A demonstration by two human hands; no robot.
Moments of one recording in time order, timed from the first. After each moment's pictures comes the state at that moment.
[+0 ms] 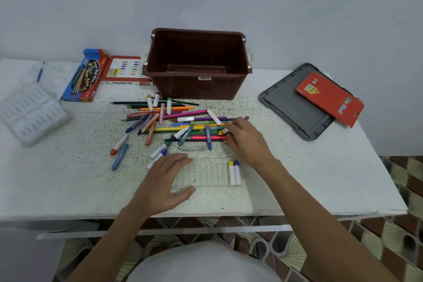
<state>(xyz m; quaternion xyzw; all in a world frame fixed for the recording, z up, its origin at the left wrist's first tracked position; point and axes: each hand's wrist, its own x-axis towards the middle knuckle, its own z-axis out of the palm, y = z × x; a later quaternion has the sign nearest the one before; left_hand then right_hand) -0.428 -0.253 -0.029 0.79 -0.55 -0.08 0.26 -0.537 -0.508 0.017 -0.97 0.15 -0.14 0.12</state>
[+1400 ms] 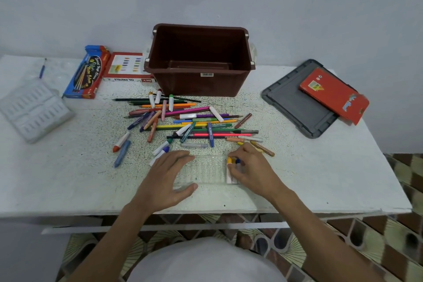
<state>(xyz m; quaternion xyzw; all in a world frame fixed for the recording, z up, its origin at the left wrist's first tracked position) -0.427 -0.252 -0.031 0.79 -0.54 -0.08 0.26 -0.592 -0.472 0.004 -0.93 0.18 -0.09 0.31</state>
